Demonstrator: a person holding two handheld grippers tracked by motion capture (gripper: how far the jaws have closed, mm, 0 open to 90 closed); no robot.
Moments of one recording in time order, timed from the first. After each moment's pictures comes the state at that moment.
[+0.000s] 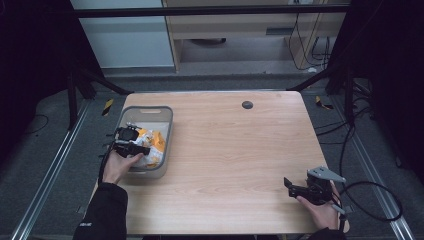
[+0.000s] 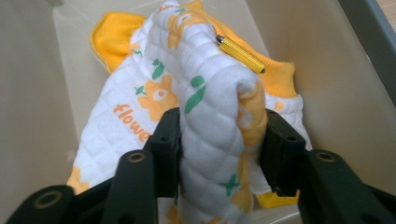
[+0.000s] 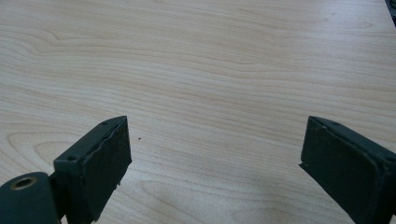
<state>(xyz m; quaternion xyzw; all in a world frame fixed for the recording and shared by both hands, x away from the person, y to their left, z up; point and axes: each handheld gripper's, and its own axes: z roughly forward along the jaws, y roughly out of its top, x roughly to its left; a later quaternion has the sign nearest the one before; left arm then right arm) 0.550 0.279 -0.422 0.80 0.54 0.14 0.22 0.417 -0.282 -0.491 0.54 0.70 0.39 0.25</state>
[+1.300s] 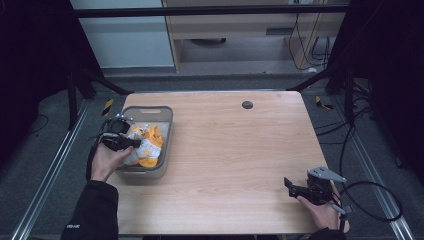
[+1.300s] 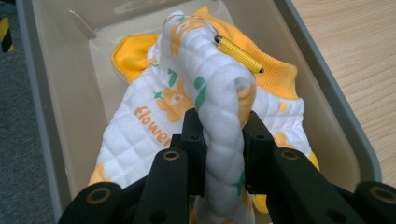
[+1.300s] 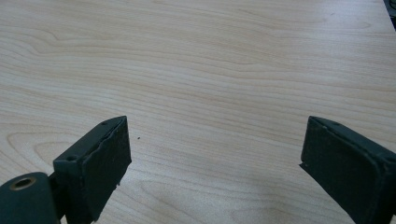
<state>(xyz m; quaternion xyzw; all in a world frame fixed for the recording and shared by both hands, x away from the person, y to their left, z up) 0.539 0.289 -0.370 0.80 0.53 0.16 0.24 0.417 -0.283 -0.491 0.54 0.70 0.39 0.25</state>
